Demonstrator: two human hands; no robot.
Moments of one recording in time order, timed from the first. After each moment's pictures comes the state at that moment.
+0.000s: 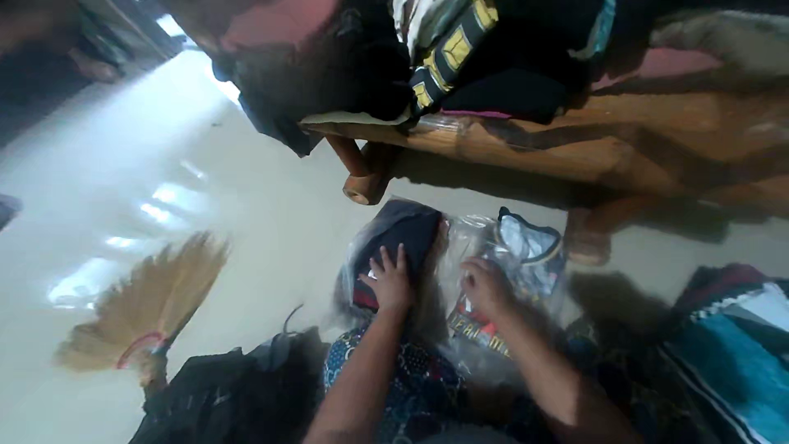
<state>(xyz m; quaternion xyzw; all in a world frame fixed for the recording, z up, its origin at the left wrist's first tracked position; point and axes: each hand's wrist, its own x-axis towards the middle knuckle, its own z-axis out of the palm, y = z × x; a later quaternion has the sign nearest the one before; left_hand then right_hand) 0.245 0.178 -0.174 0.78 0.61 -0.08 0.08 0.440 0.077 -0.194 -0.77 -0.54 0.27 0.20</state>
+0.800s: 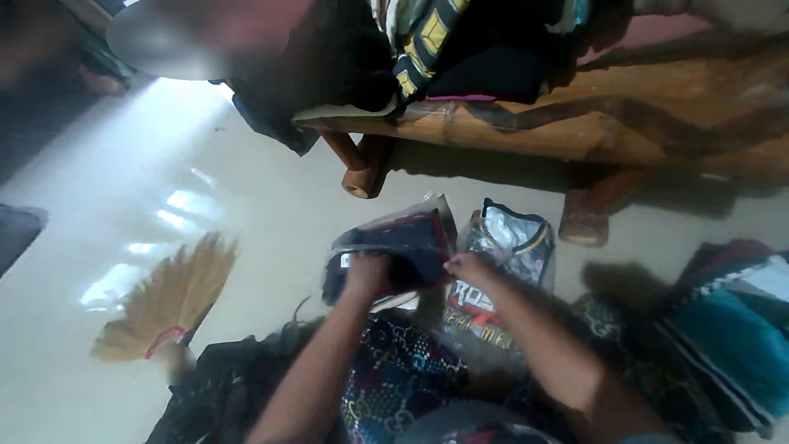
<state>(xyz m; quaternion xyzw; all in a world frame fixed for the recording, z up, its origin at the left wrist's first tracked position) 0.208 0.195 -0.104 0.84 0.48 -0.23 0.09 0.435 0.106 -0.200 -0.72 -0.44 0.49 0.24</state>
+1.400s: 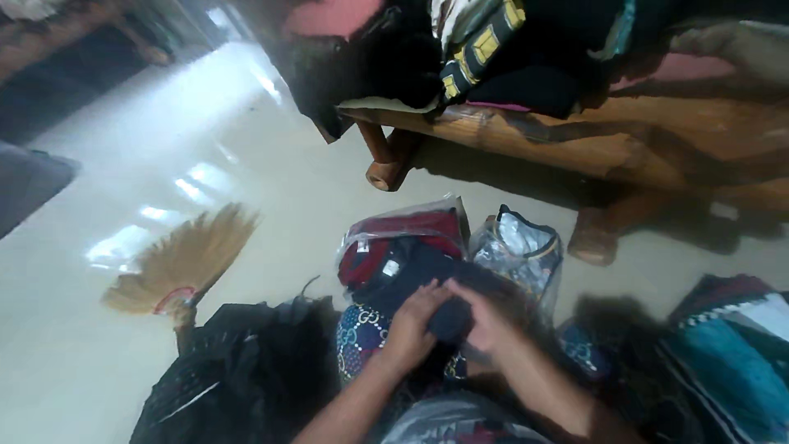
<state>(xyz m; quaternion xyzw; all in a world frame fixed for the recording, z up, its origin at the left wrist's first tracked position) 0.189 0.041 -0.105 0.86 0.33 0.24 0.30 0.361 0.002 -0.082 -0.49 -0.02 0.73 0.48</state>
